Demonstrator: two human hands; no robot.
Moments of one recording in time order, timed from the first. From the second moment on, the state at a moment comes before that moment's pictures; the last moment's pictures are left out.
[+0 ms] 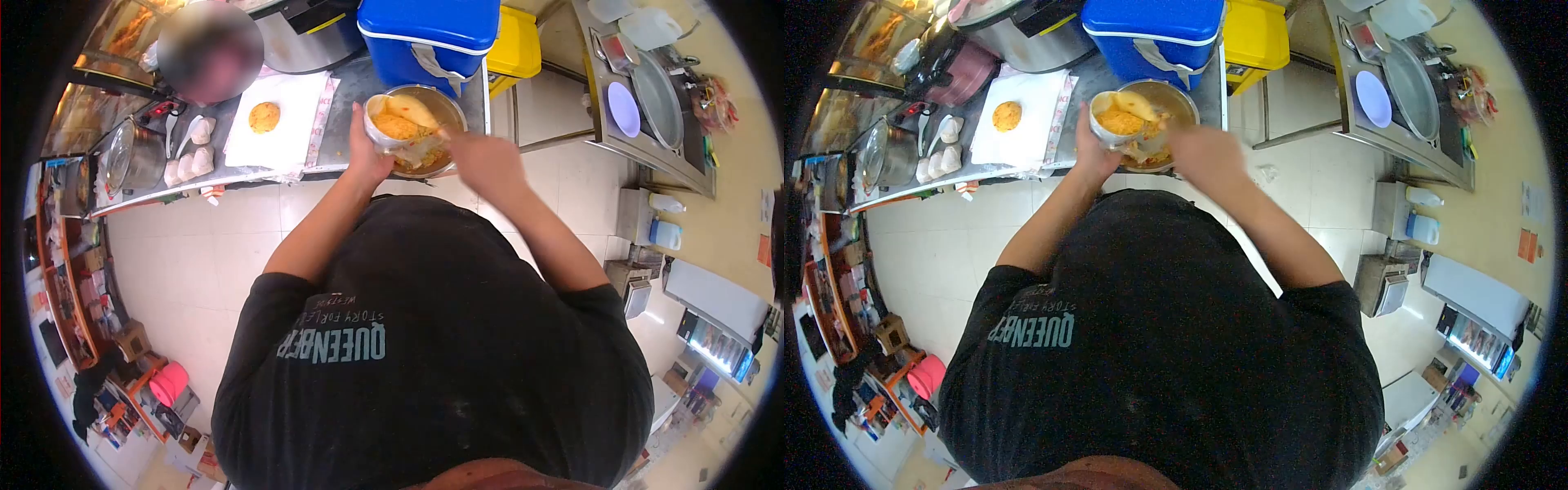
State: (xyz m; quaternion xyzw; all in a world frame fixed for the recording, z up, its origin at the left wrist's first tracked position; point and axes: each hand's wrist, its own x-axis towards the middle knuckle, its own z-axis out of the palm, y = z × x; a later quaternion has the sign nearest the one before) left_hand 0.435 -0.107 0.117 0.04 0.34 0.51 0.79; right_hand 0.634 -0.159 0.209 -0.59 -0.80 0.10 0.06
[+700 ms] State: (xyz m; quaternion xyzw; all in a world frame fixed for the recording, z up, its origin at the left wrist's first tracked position) left_hand 0.366 -0.154 0.066 0.04 0.38 0.65 0.66; right_hand 0.660 -0.085 0.124 -0.33 -0.93 0.12 -0.06
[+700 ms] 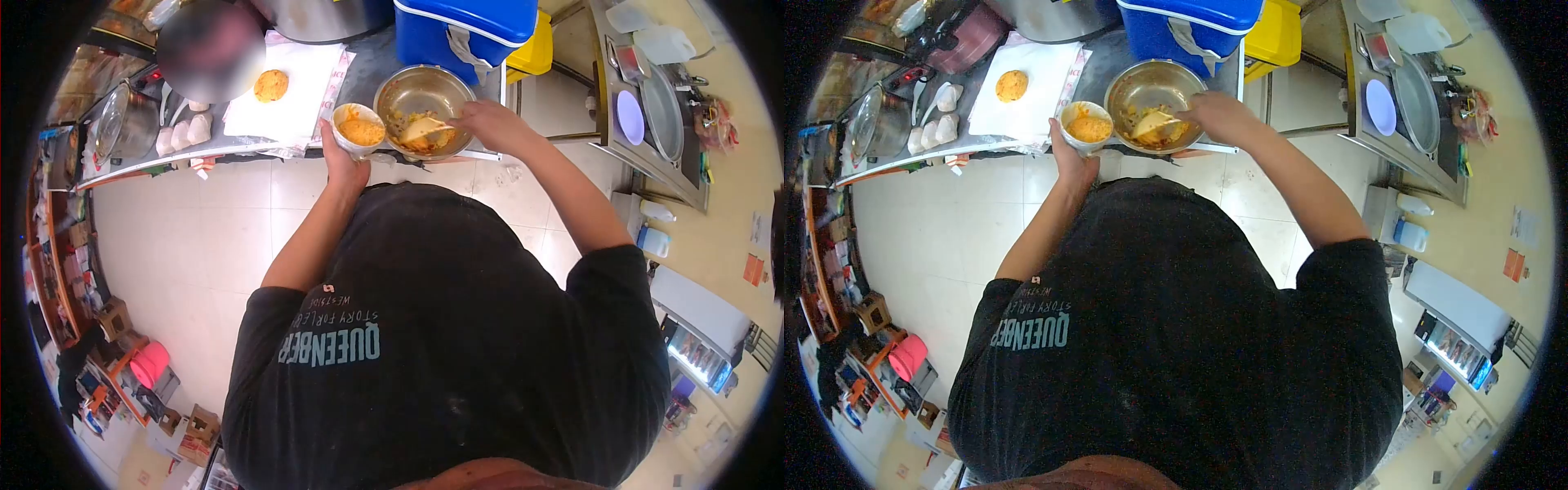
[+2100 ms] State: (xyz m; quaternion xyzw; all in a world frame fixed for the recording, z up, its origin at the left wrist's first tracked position) left_hand 0.330 -0.108 0.053 0.00 0.35 0.51 0.79; right_hand 0.568 -0.128 0.163 -0.57 -0.78 0.12 -0.23
